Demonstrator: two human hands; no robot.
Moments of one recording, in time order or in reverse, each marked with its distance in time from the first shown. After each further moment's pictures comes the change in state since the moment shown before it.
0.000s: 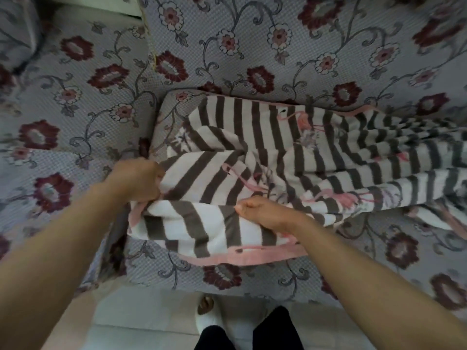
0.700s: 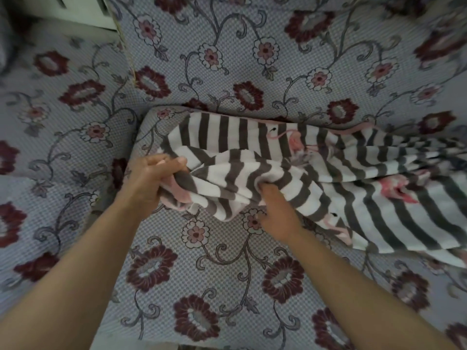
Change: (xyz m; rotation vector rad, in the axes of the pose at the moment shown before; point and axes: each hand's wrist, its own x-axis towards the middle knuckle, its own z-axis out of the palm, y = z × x) left_hand 0.050 0.098 -0.030 -1.752 0.192 0.111; right_hand 0.067 0.083 -0.103 -0.687 0.624 -0.069
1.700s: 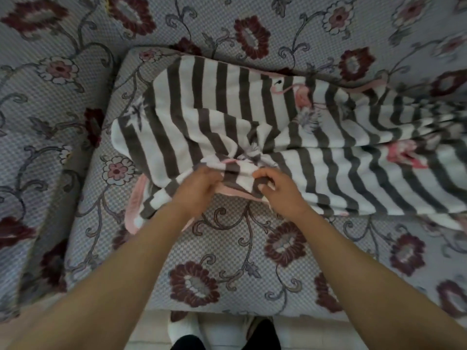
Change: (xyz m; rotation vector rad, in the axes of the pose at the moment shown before) left_hand 0.013 -0.184 0.024 1.061 -0.226 0.181; right_hand -0.024 0.009 0.047 0.422 -0.044 0.084
